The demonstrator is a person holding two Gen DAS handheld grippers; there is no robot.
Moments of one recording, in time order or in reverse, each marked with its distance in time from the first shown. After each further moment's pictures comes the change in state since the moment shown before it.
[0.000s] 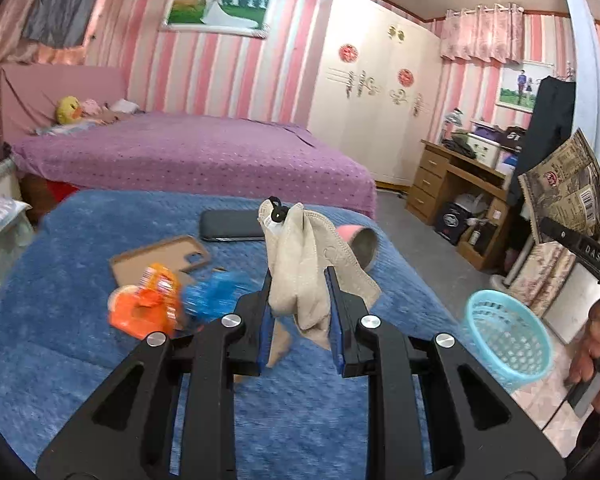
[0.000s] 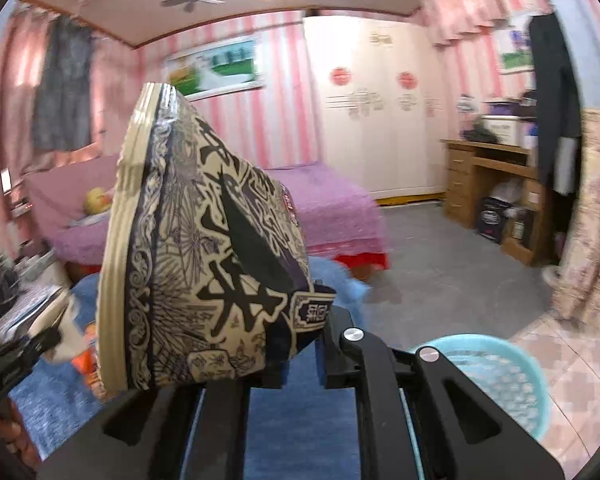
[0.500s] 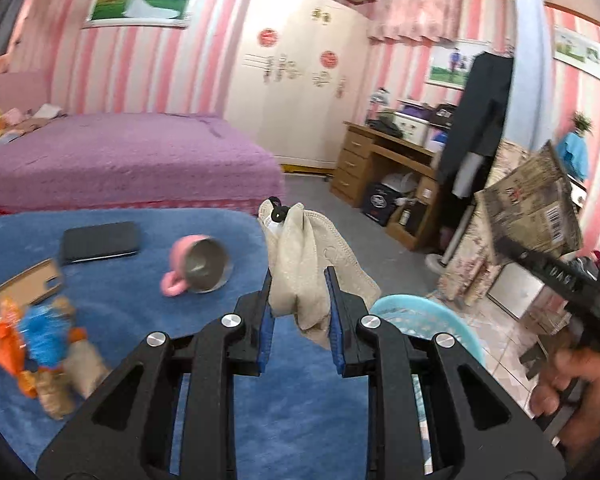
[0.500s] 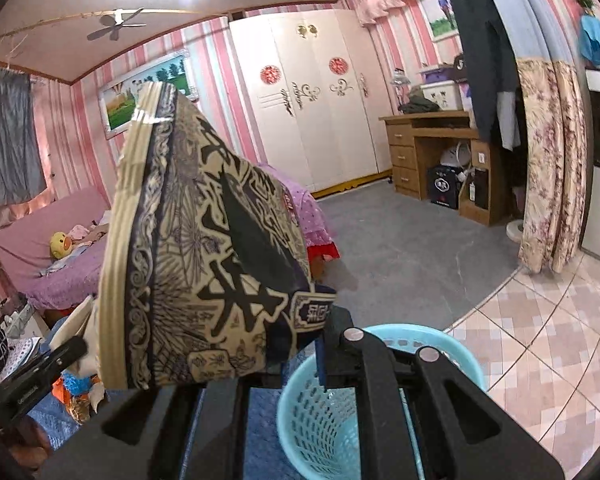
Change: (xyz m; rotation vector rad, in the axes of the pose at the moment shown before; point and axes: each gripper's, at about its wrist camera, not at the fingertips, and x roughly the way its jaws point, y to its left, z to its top) left arm 0.053 -0.157 0.011 0.106 0.049 -0.246; right arm 0.001 -0.104 0.013 0.166 0.042 -0.082
